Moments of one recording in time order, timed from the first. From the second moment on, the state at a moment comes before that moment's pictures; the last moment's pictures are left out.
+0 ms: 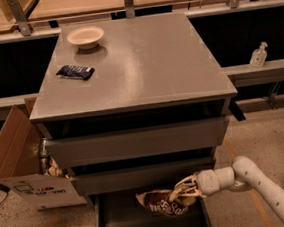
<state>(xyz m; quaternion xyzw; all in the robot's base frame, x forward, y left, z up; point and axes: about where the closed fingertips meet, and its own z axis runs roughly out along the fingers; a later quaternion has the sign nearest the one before) 0.504 -0.118 0.446 -0.61 0.42 0.42 0.52</state>
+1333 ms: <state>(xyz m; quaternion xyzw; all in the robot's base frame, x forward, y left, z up) 0.526 -0.112 0.367 -0.60 0.39 0.37 0.59</state>
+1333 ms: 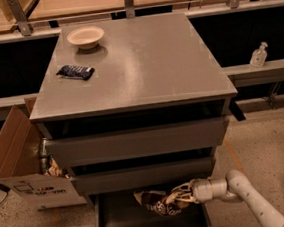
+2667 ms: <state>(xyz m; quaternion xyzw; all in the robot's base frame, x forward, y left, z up) 0.534 -0.111 0.333 -0.60 0.38 0.37 0.60</state>
